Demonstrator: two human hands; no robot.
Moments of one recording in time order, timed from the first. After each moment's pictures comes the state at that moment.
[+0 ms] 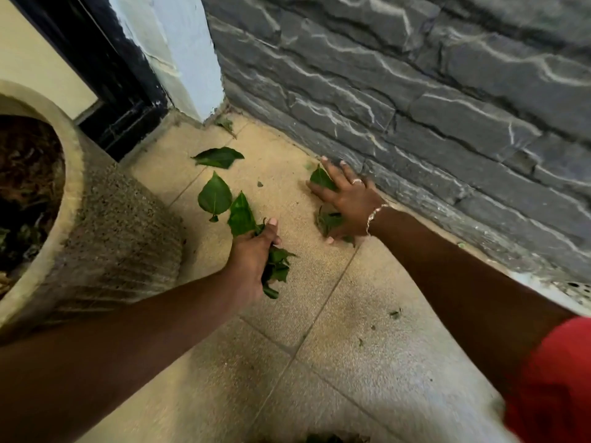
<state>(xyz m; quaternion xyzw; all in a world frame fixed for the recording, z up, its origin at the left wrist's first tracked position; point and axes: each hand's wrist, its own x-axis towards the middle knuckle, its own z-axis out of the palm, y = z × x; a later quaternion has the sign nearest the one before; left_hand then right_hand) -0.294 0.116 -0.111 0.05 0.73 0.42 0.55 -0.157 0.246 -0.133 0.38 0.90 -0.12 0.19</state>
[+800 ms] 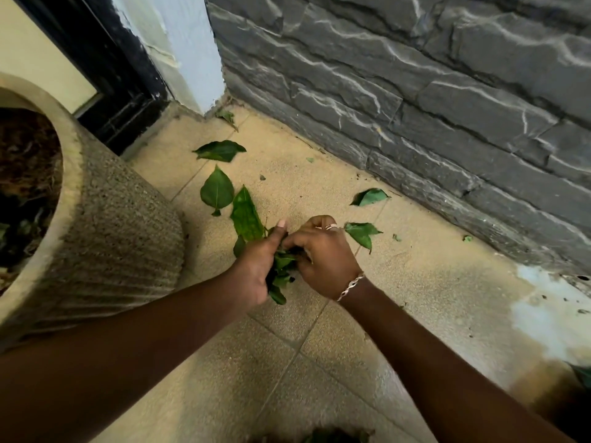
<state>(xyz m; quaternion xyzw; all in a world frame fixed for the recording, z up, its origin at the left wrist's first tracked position) -0.290 0.107 -0.113 0.03 0.65 0.40 0.64 -0.181 0.139 -0.133 0.39 0.83 -0.35 -0.17</state>
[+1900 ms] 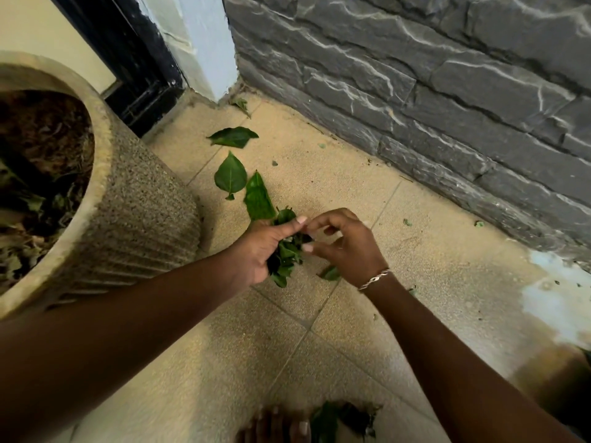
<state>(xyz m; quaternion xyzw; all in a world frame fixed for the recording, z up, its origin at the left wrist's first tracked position) -0.308 0.096 -0.108 0.10 0.65 0.36 0.66 -0.164 0.125 -0.129 0.49 0.71 -0.46 -0.20</state>
